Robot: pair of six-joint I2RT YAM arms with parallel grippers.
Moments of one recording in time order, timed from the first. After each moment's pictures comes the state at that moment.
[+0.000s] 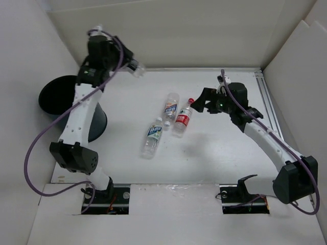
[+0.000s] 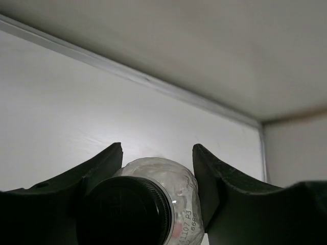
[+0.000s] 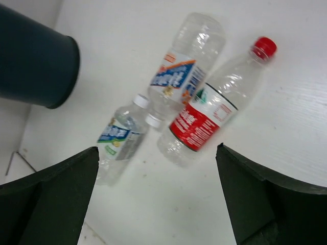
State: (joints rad) left arm -0.28 1.60 1.83 -0.54 0.05 -0.64; right arm 0.32 1.26 1.03 -0.18 -0.37 0.46
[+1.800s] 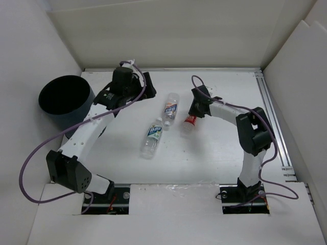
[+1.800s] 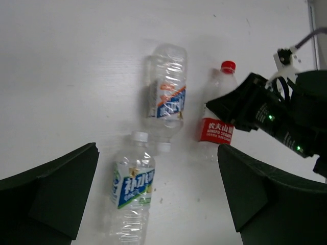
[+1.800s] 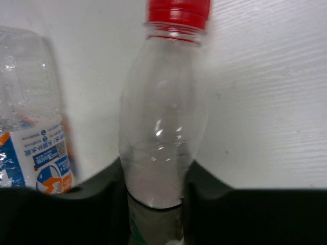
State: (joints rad) left arm -0.38 1.40 1.41 -0.57 0.00 -0.49; right arm 0.44 1.94 1.32 -0.33 0.20 0.72
